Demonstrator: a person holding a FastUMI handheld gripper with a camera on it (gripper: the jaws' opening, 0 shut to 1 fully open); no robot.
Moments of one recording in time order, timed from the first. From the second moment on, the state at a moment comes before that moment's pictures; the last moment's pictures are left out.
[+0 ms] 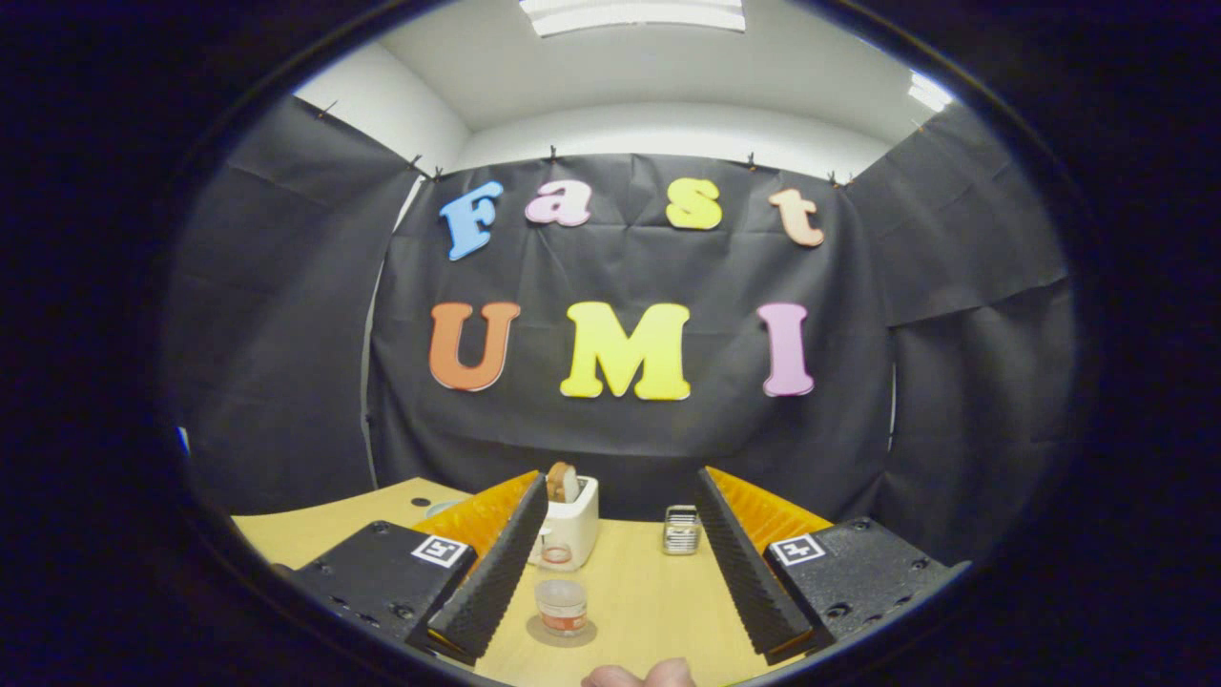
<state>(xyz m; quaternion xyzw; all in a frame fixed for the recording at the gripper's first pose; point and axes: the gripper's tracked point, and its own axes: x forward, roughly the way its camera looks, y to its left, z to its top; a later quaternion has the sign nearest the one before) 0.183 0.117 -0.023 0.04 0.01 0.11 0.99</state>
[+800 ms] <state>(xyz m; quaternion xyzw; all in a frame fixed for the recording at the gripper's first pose) 0.007 -0.003 0.020 0.01 0.01 0.04 1.00</state>
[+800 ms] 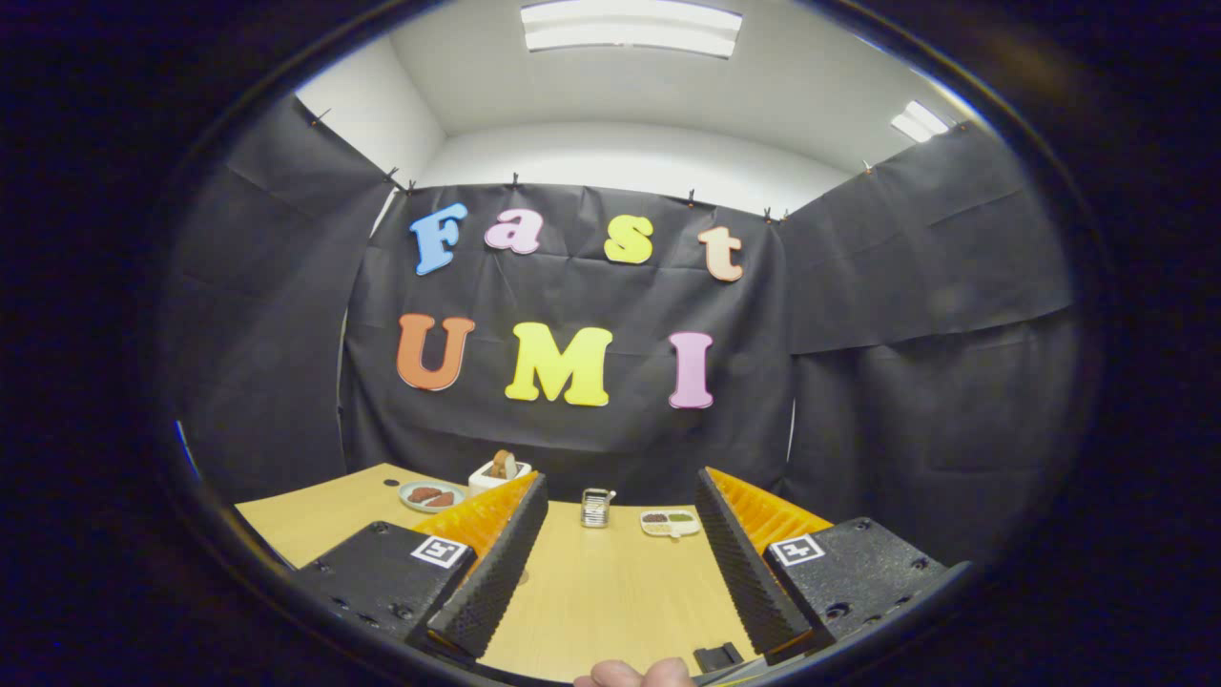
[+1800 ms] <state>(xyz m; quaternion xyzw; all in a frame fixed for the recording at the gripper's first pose) -0.005 -0.017 0.026 0.00 0.02 0.01 1.00</state>
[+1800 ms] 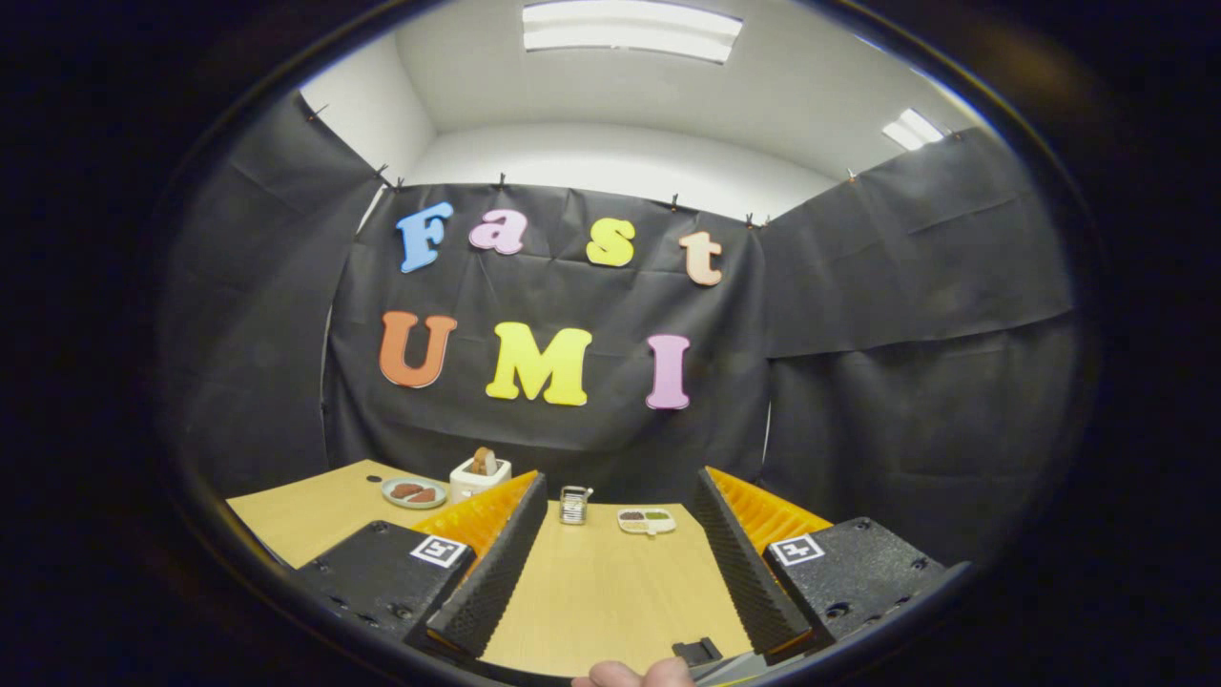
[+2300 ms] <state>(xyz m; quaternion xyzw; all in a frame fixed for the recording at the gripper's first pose) 0.003 -0.003 0.023 -0.01 0.02 0.02 1.00</state>
